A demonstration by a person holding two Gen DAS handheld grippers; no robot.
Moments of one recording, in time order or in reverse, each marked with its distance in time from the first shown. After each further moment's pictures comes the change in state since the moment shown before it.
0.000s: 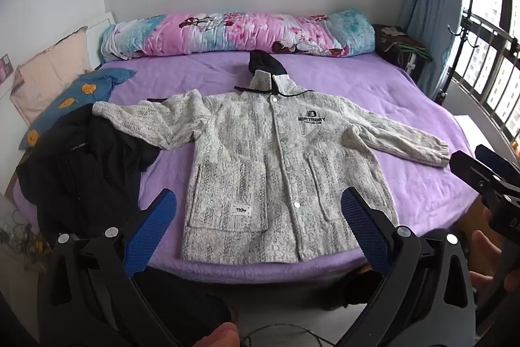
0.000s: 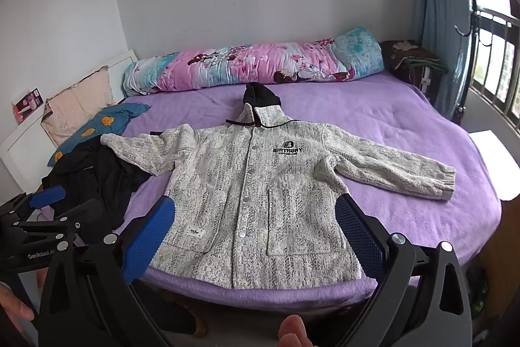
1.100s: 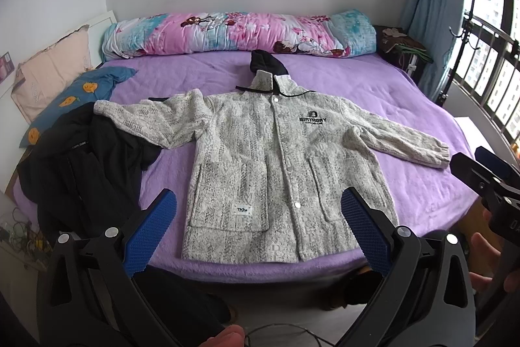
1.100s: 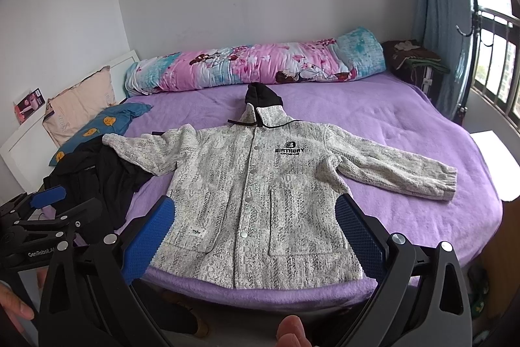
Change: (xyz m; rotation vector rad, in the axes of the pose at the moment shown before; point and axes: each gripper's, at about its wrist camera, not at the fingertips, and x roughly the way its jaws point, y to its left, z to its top) left arm 0.001 0.005 0.005 -0.001 0.000 0.001; right arm 0.000 0.001 -0.003 0.000 -0.004 0.015
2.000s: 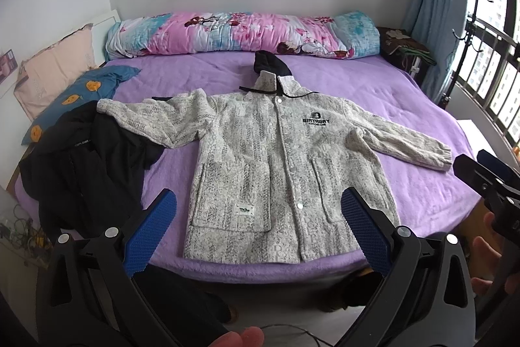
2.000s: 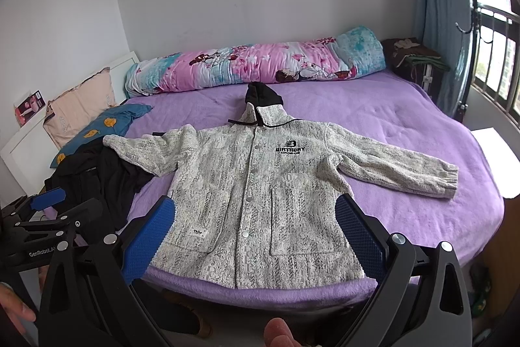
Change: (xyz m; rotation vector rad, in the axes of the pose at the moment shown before) left arm -0.003 0.001 -0.002 -0.010 -0.002 0.018; right arm 0.000 -0.002 0.002 0.012 0.005 0.003
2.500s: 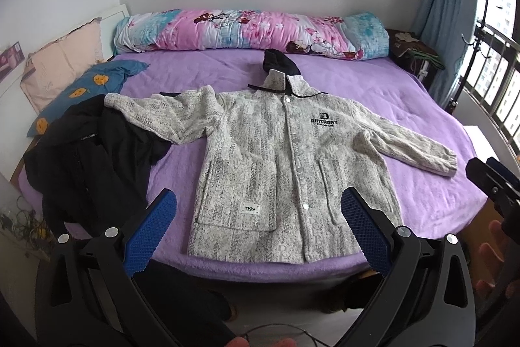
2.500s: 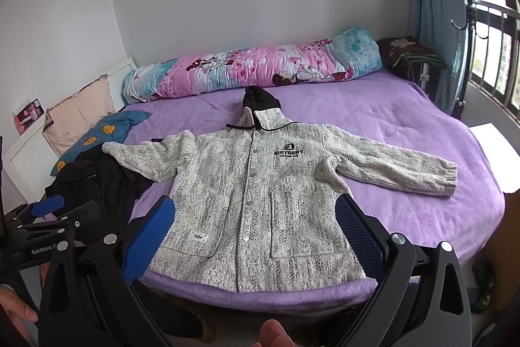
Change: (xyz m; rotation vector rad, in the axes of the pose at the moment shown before) left arm 0.003 0.010 0.002 -0.051 0.012 0.023; right arm -0.003 -0.004 0.002 0.030 -0.016 0.001
